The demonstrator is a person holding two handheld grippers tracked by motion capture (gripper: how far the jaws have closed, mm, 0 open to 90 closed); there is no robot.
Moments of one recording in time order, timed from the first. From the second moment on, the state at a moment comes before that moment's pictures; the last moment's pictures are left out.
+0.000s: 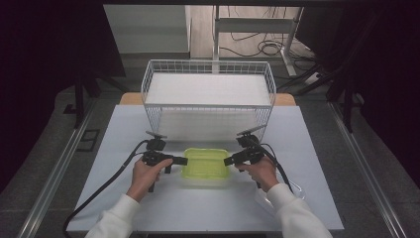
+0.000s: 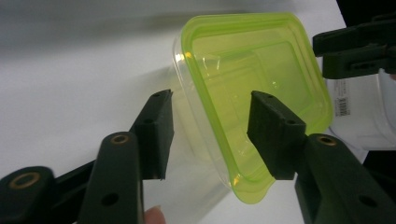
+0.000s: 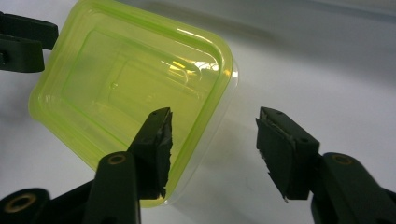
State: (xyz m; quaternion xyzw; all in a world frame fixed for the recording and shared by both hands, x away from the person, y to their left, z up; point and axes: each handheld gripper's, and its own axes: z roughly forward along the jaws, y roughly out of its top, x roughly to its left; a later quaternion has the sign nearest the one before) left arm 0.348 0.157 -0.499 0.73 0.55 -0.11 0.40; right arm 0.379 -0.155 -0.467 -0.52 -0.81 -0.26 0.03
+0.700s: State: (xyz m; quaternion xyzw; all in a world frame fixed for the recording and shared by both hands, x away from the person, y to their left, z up) left arm 0.353 0.150 -0.515 0.71 0.55 -0.16 0.40; right arm 0.386 -0.156 -0.480 -0.54 -0.79 -0.26 0.10
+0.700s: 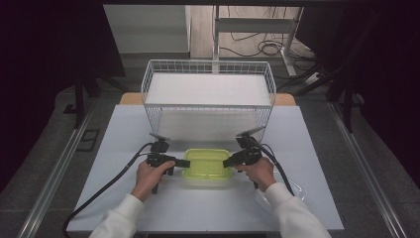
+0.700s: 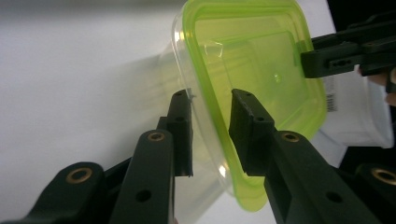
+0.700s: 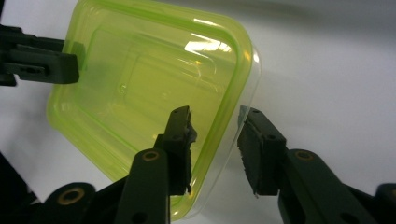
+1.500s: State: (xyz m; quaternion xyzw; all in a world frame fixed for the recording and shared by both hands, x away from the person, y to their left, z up) left arm 0.316 0.151 -0.461 0.71 0.50 -0.10 0.48; right arm 0.347 -0.175 -0.417 -0.49 -0.80 -0.35 0.06
